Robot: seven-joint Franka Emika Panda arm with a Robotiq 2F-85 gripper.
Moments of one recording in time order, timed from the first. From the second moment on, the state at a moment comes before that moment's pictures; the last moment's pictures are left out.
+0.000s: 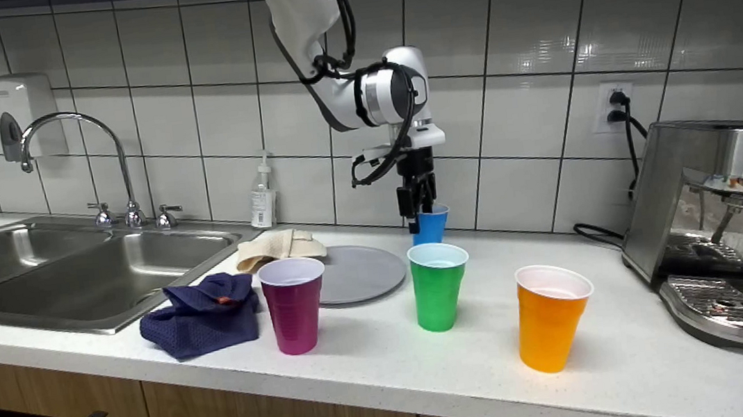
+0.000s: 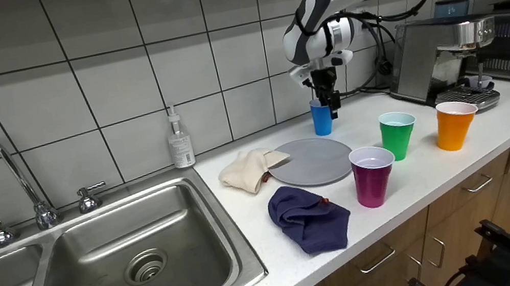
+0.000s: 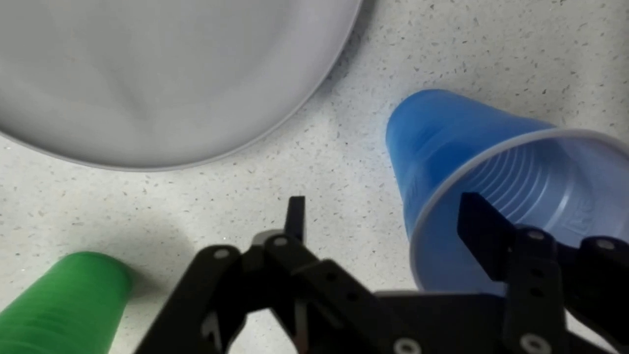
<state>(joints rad) -0.09 0.86 -0.26 -1.35 0.08 2.25 1.55</state>
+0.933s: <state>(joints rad) -0.10 0.87 -0.26 -1.32 0.08 2.25 1.57</state>
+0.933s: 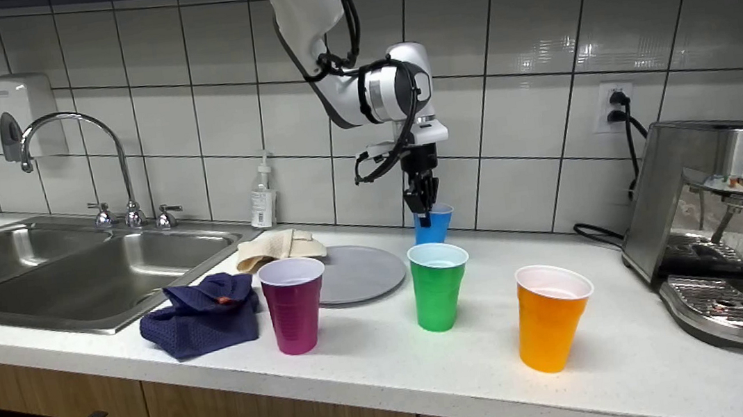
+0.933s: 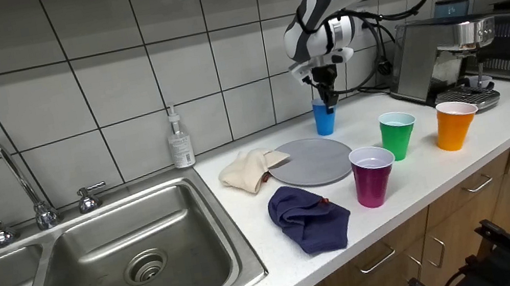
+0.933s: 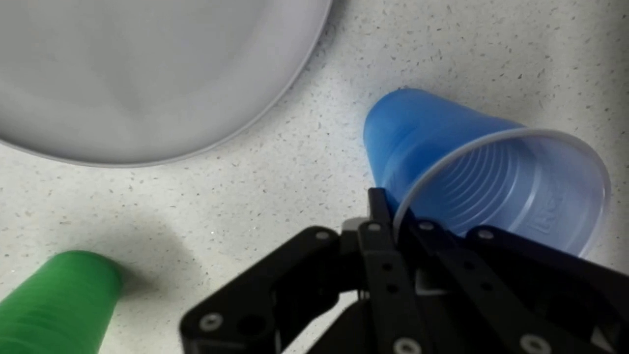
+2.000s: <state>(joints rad) -0.08 0.83 -0.24 -1.32 0.08 2.26 1.57</state>
